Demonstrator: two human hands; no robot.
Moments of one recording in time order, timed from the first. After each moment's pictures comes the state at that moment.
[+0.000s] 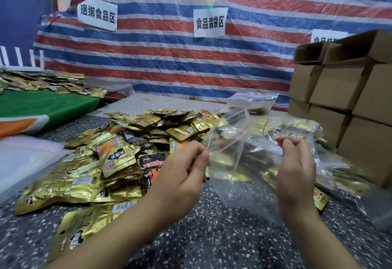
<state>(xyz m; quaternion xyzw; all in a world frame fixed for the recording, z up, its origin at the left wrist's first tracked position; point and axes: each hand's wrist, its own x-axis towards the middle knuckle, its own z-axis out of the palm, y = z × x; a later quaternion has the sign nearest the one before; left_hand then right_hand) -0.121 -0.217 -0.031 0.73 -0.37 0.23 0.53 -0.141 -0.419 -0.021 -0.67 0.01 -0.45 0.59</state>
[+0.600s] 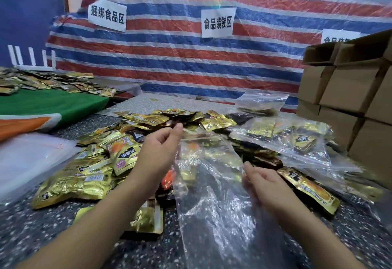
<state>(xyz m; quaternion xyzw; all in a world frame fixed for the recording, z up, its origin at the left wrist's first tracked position) -0.077 -0.184 -0.021 0.69 -0.16 0.16 0.69 -0.124 -0.415 -0.050 -0.84 0.02 -0.11 0.52</state>
